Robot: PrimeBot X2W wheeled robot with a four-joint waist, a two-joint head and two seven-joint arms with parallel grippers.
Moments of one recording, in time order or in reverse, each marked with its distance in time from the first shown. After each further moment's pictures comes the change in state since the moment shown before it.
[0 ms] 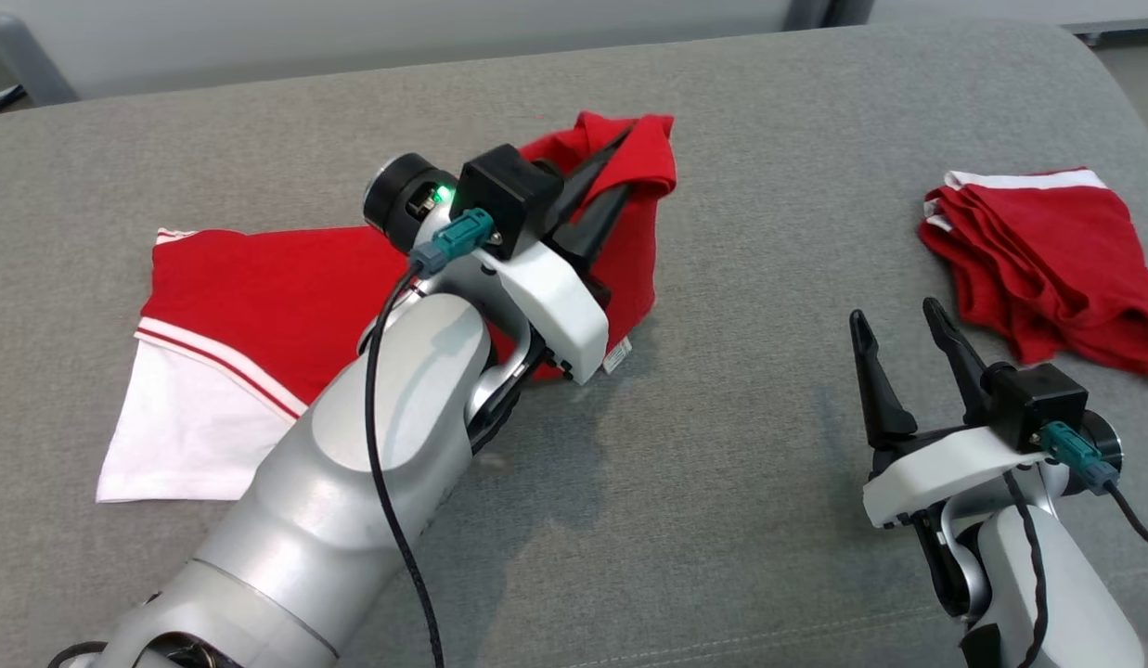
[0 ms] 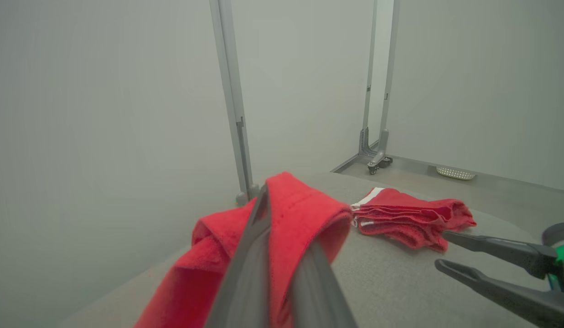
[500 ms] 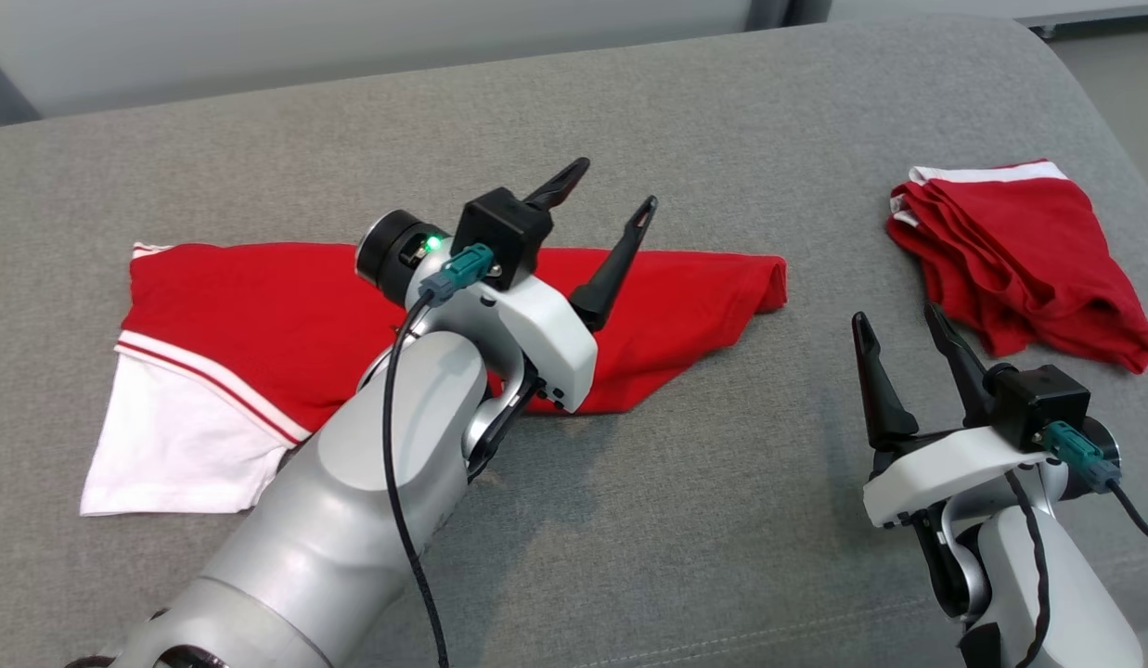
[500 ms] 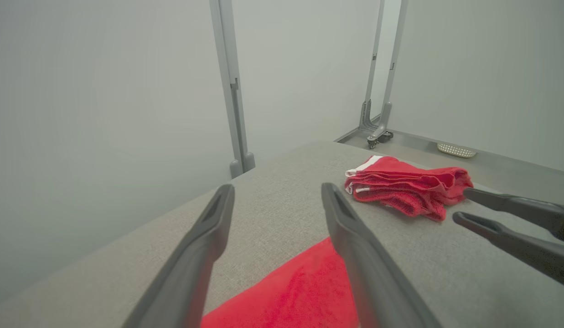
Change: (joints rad) left arm 0.008 0.004 -0.146 0.101 -0.115 0.070 -0.004; right arm -0.008 0.008 -0.002 0.027 0.021 0.000 0.000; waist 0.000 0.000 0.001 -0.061
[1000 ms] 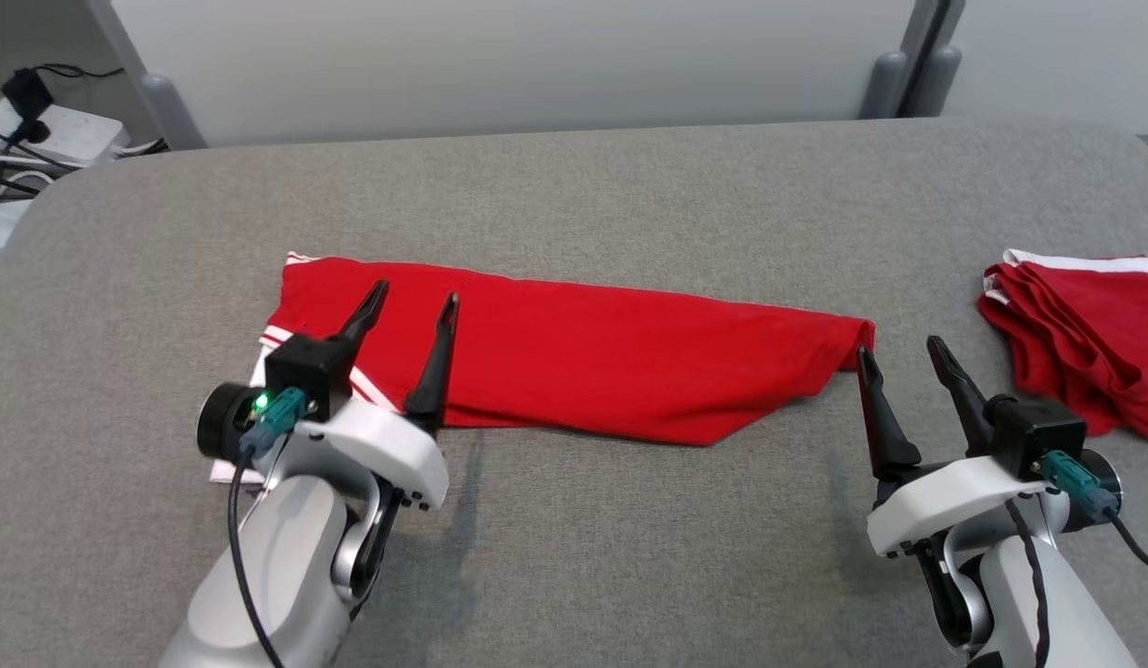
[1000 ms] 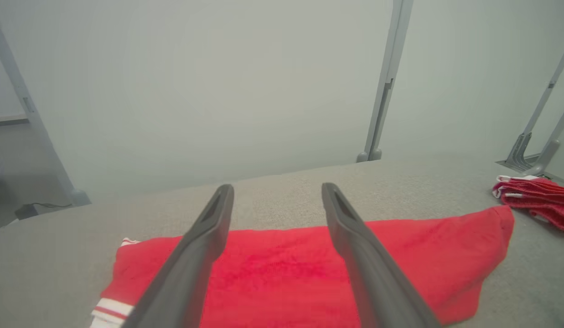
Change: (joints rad) left arm 0.356 0.118 0.366 -0.185 0.122 0.090 0.000; right arm 0.048 0.001 -0.005 -0.002 -0.004 0.000 0.000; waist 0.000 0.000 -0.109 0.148
